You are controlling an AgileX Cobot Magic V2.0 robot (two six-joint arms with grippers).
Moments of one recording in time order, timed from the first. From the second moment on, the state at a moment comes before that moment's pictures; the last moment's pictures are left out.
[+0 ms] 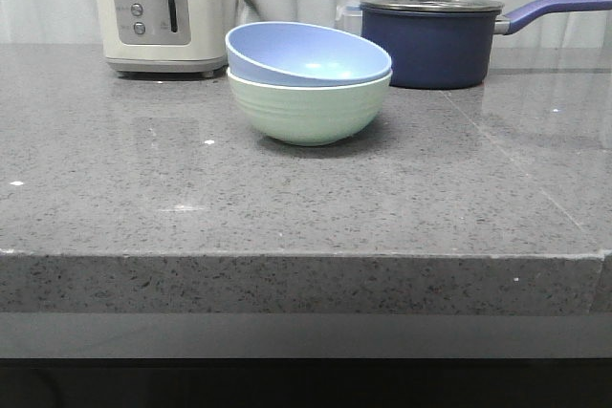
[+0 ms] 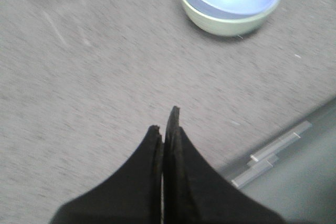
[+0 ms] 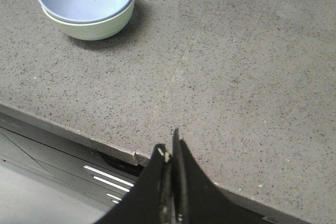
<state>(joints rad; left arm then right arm) -0.48 0.67 -0.84 0.04 0.81 0.07 0.39 0.45 -0.76 -0.02 0.91 0.09</state>
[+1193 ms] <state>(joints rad) -0.07 -0.01 0.00 -0.10 0.08 0.01 0.39 0.45 -0.76 -0.02 0.91 0.09</state>
